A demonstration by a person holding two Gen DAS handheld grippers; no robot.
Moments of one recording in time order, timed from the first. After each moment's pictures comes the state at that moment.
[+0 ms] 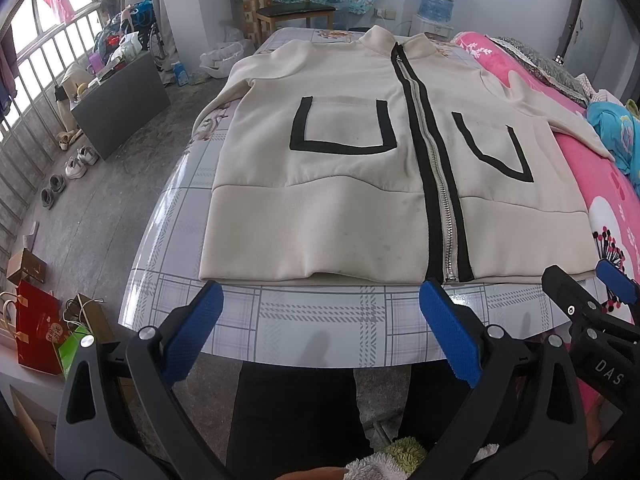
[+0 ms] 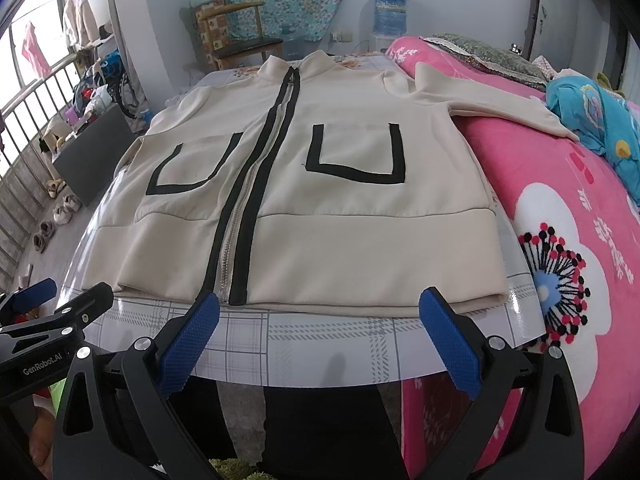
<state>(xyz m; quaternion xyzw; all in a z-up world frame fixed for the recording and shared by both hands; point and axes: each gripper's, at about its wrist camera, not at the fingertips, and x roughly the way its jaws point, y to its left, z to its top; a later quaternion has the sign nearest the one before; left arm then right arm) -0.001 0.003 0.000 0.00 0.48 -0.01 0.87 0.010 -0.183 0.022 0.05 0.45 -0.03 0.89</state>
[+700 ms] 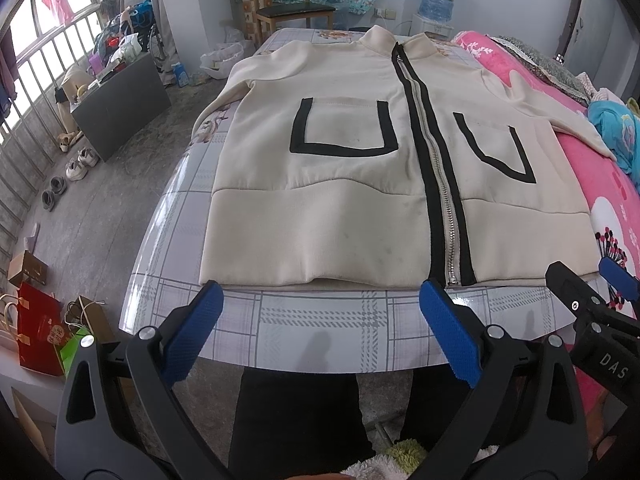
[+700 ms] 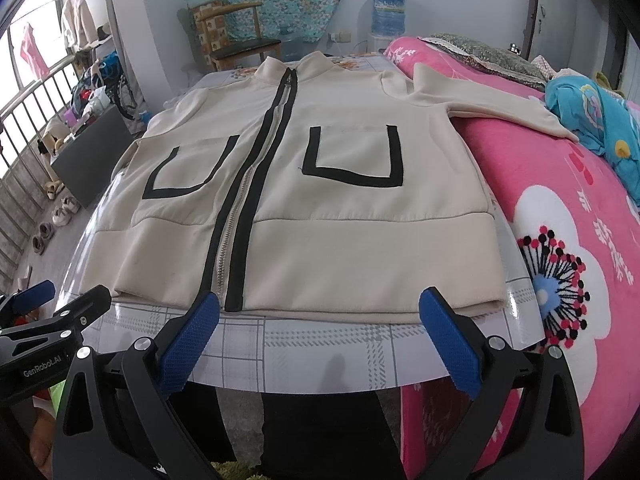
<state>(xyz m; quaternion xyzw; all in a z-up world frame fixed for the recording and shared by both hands) -0.002 0.003 0.003 0.01 0.48 0.00 0.88 0.011 -0.184 0.022 0.05 0.45 -0.03 0.89</state>
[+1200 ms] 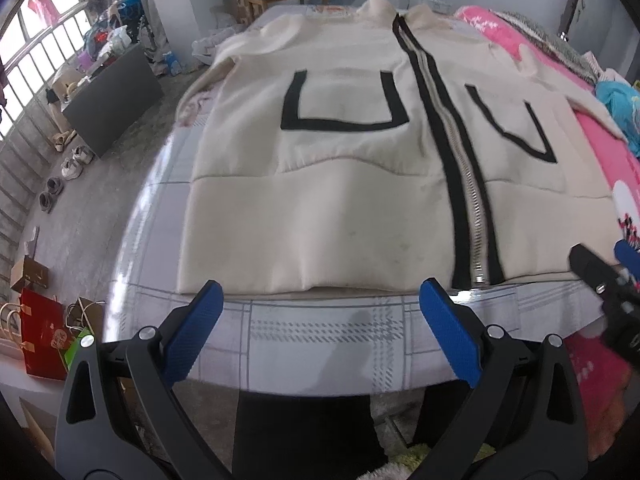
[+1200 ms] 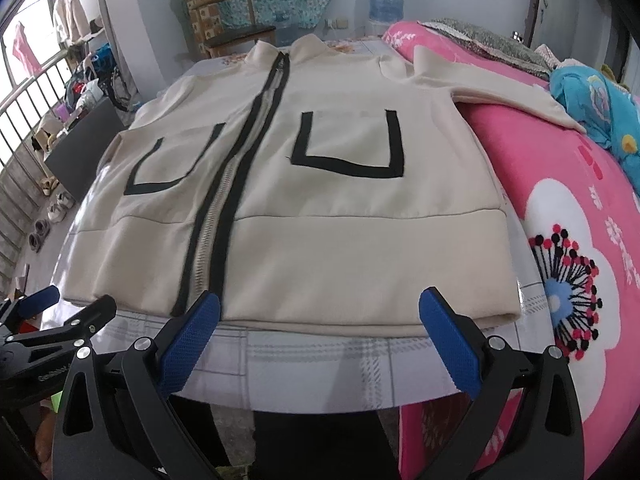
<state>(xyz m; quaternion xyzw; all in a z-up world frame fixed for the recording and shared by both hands) 0.033 0.000 -0.036 0.03 0.52 -0.01 0.86 0.038 -0.198 0.002 0.06 0.48 -0.03 0.88</state>
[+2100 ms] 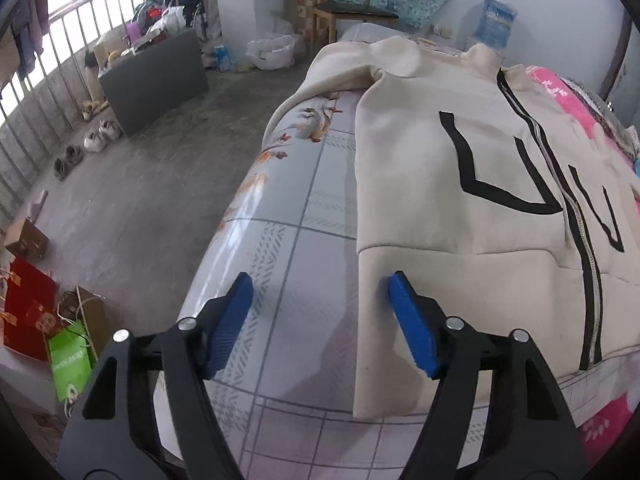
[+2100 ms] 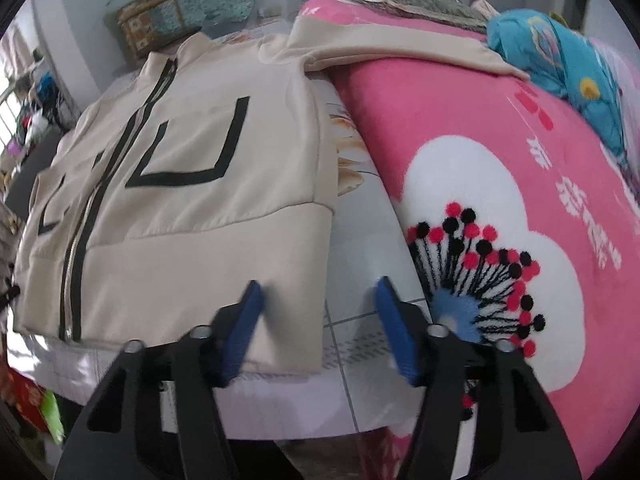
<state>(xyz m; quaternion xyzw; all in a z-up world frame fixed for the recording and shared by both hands) 0.078 0.123 -0.060 -0.04 0.47 0.05 0.88 0.047 -0.321 -0.026 0.08 0.50 -0.11 0.86</state>
